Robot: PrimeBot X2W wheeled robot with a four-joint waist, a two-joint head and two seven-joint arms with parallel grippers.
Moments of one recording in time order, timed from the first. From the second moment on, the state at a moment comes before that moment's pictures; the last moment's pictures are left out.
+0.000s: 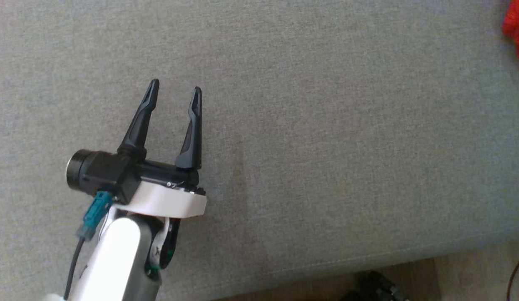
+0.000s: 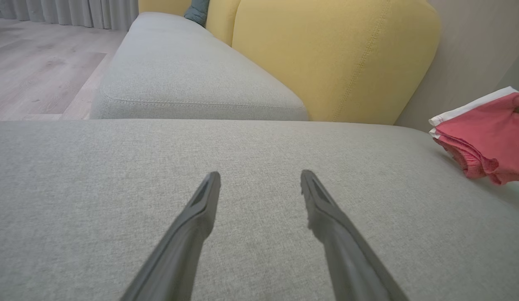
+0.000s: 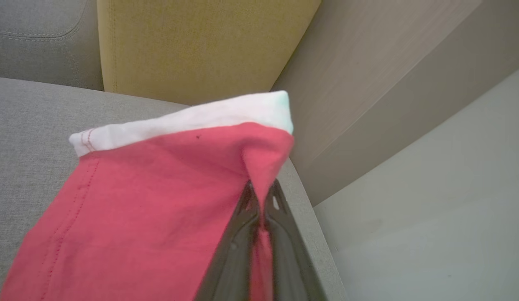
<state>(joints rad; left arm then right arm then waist) -0.24 0.12 -0.36 -0.10 -0.19 0.11 -0.20 -1.06 -0.51 -0.17 0.93 -0.15 0.13 0.11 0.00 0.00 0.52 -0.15</state>
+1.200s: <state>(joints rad) -0.21 0.09 -0.30 0.09 -0.28 0.14 -0.25 -0.86 -0.19 0.02 0.90 0.05 0.13 -0.23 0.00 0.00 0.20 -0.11</state>
